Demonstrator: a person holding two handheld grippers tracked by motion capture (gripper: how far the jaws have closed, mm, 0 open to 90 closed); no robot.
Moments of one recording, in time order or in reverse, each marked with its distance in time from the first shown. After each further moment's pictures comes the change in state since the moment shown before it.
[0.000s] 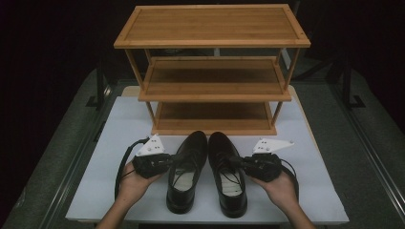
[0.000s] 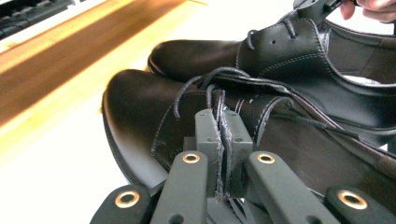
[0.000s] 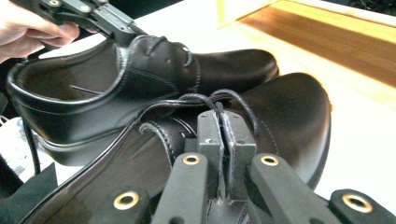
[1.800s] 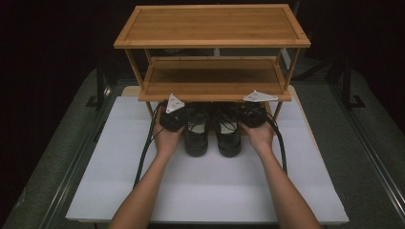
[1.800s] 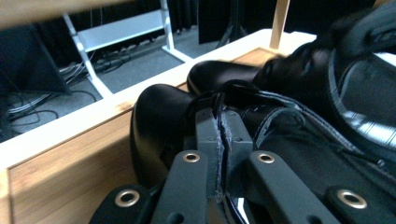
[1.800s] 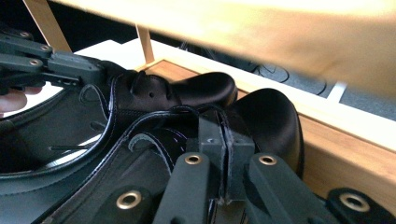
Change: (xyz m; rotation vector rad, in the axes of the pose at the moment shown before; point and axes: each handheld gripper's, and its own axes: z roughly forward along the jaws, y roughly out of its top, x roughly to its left) left arm 0.093 0.046 0.106 -0.174 0.321 -0.097; right arm -0.111 0.069 0.075 -0.134 -0.292 0.042
